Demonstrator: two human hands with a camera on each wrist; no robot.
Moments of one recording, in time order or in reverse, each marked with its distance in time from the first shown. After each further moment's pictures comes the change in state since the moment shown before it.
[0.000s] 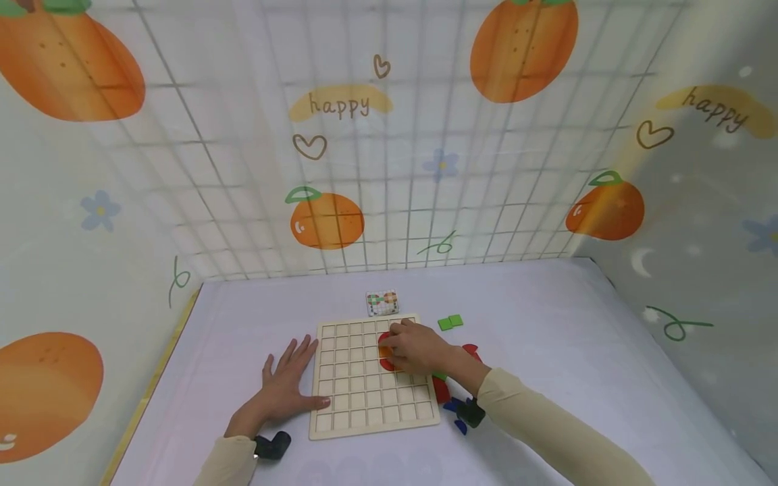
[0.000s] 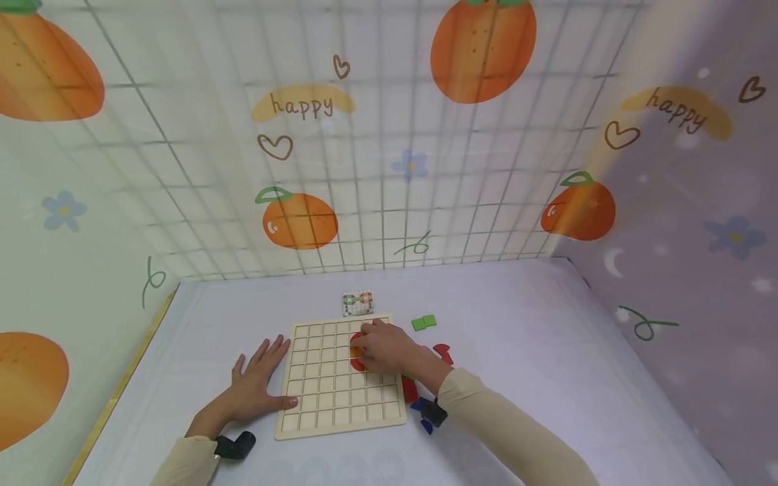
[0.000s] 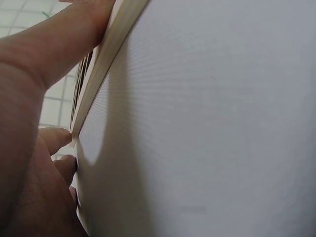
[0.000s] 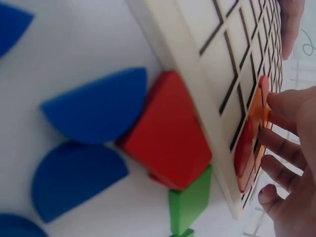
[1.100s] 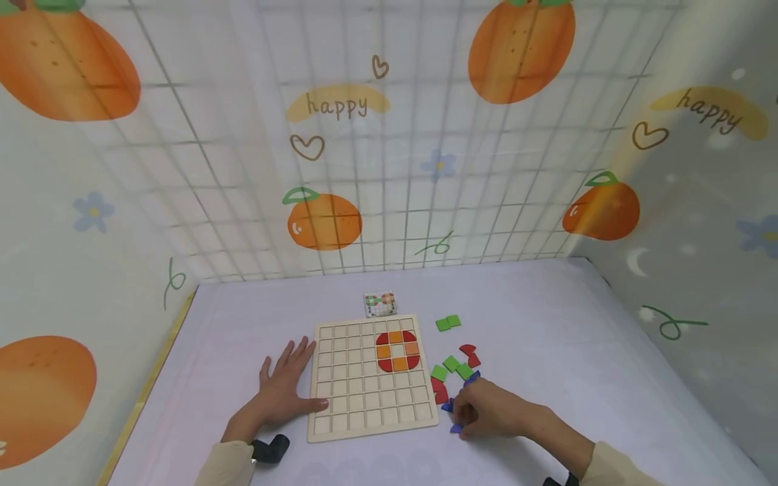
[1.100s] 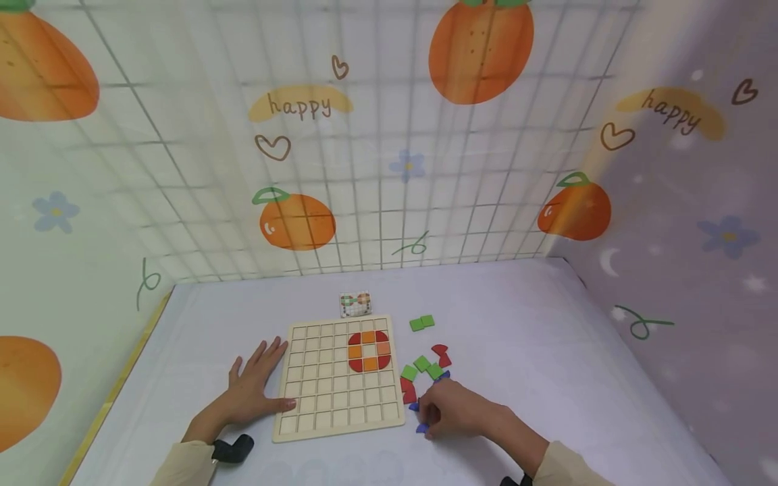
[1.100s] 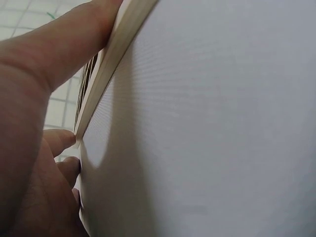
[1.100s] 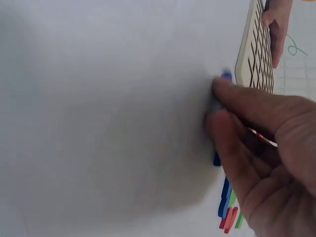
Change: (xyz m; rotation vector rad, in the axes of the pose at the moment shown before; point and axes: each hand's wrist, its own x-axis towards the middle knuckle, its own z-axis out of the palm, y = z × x) left_hand 0.001 -0.001 0.001 0.012 -0.010 -0.008; right_hand -0.141 -0.017 -0.015 0.605 -0.263 0.352
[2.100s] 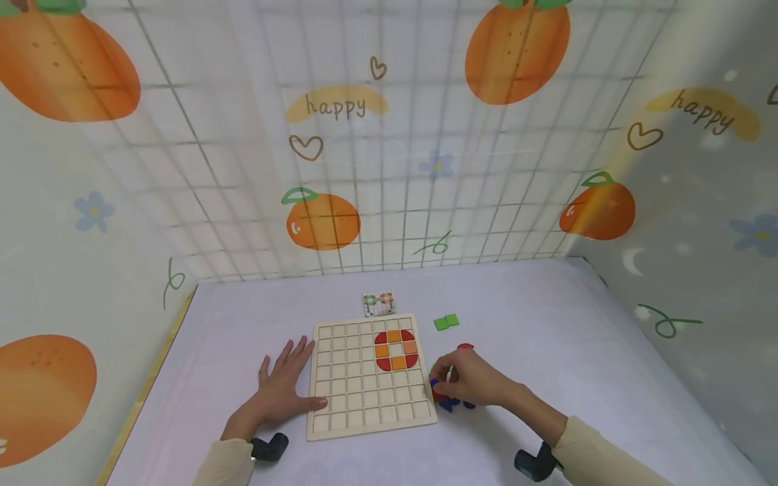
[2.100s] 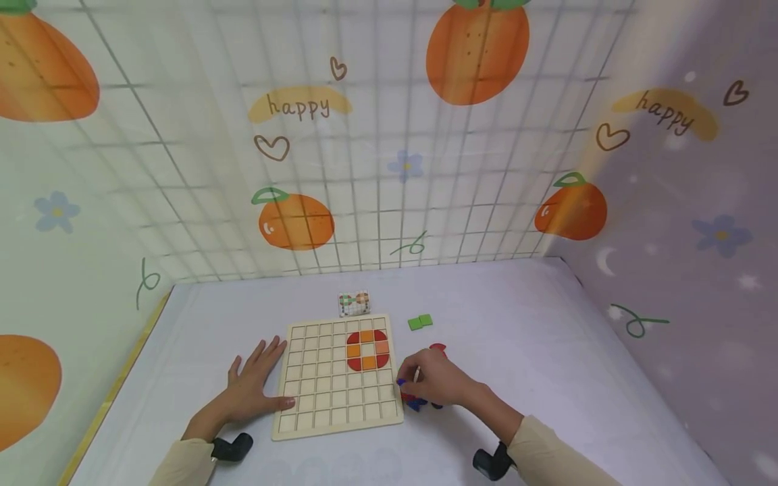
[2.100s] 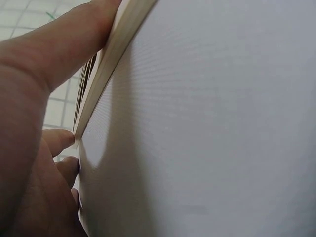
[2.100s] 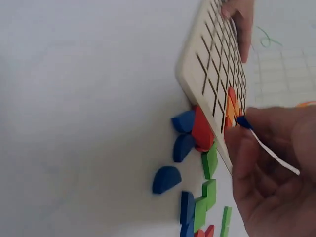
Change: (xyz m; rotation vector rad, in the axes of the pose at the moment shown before) left_hand 0.000 0.001 -0.001 -0.012 0.011 0.000; right_hand 0.030 -0.019 -0.019 0.068 0.228 -0.087
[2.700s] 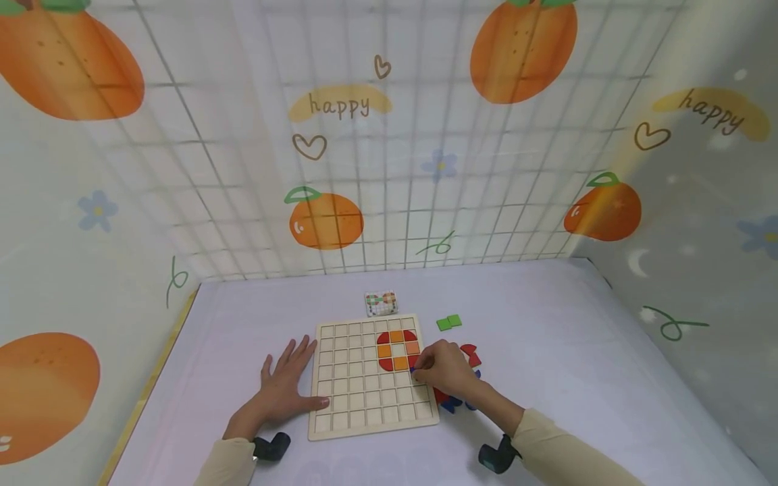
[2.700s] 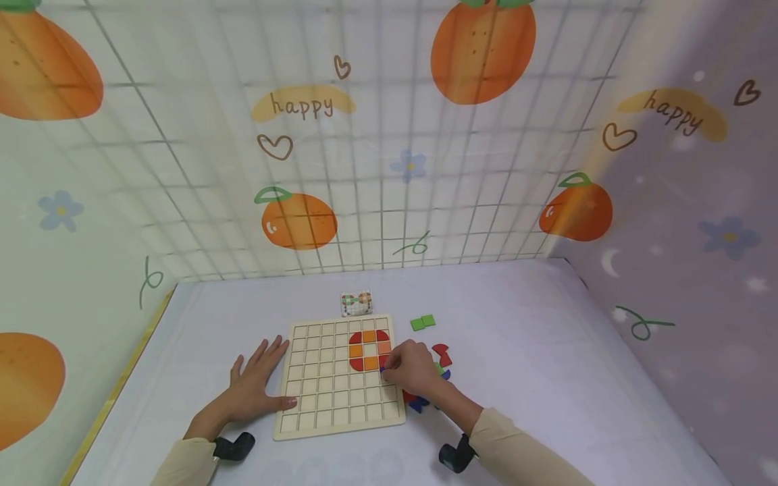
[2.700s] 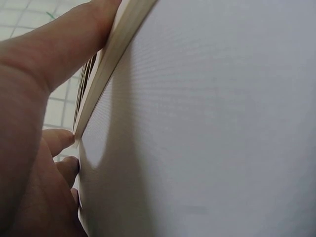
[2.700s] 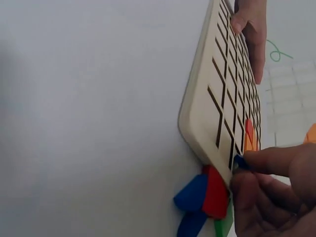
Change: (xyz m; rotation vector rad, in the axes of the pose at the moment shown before) left_hand 0.001 -0.005 0.004 0.005 -0.003 0.009; right_hand 0.046 0.002 0.038 0.006 0.251 0.200
